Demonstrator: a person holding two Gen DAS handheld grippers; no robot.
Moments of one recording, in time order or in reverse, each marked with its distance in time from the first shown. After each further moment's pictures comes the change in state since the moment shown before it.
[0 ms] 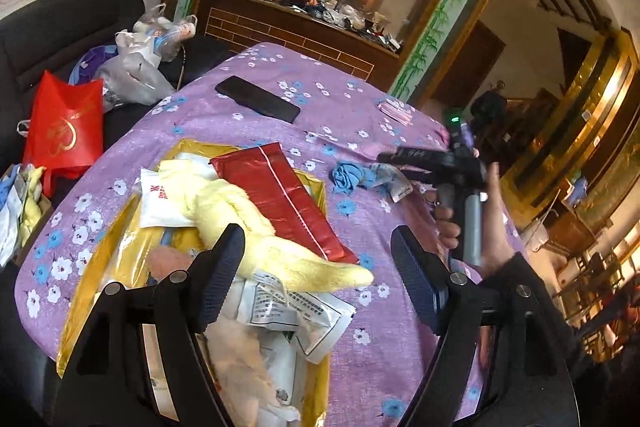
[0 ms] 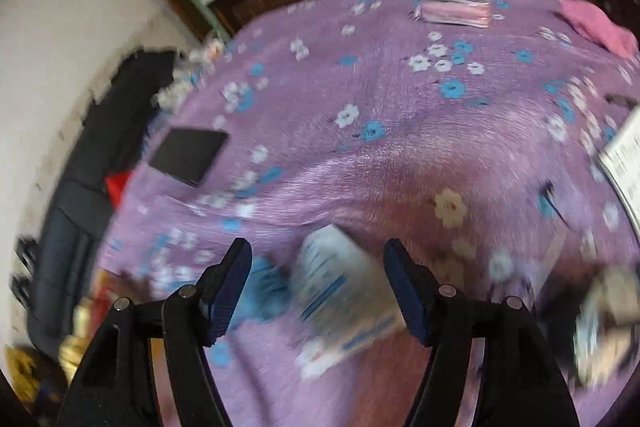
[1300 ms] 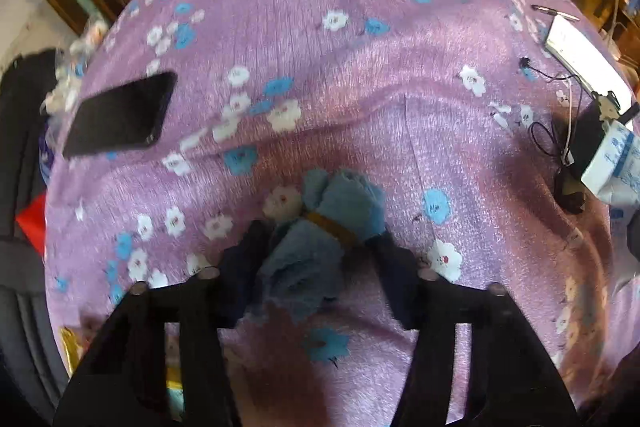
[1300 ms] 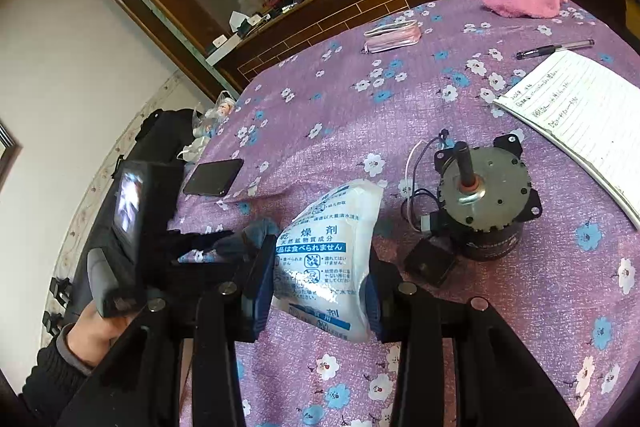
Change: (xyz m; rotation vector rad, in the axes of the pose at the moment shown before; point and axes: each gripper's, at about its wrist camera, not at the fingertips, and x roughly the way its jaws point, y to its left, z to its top) left arm 0.309 -0.104 0.058 0.473 0.540 0.291; right arm -0.106 -0.044 -0.075 0.179 -0.230 0.147
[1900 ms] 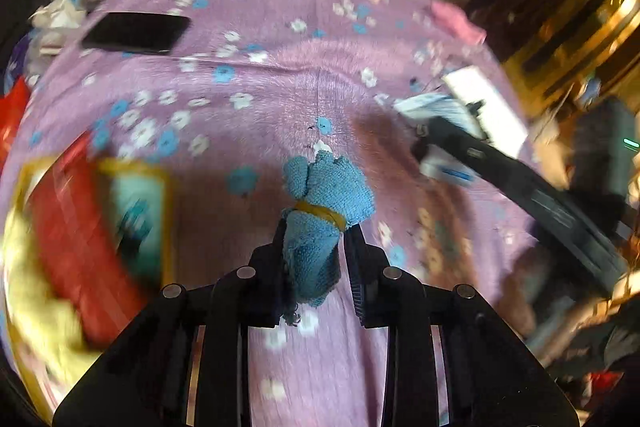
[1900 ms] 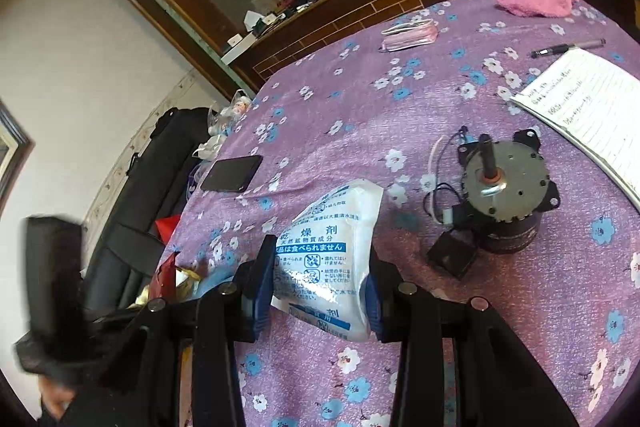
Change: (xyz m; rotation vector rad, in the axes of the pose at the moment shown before) left arm -0.115 0.005 -0.111 -0.266 -0.126 -0.324; right arm -0.005 0.015 -0.008 -0.039 -0.007 0.044
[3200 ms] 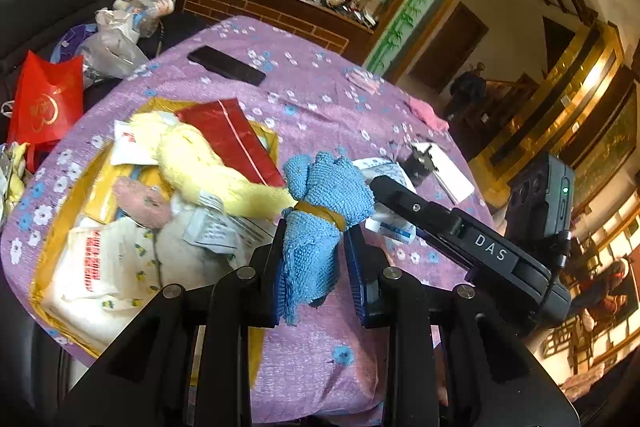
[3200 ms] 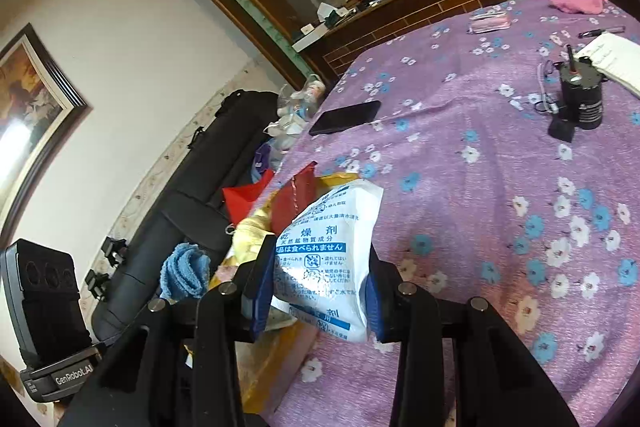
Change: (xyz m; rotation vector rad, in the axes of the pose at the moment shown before) left arm -0.137 0.066 -0.140 -0.137 -0.368 -0.111; right arm -0.038 0.124 -0.112 -0.038 -0.021 0.179
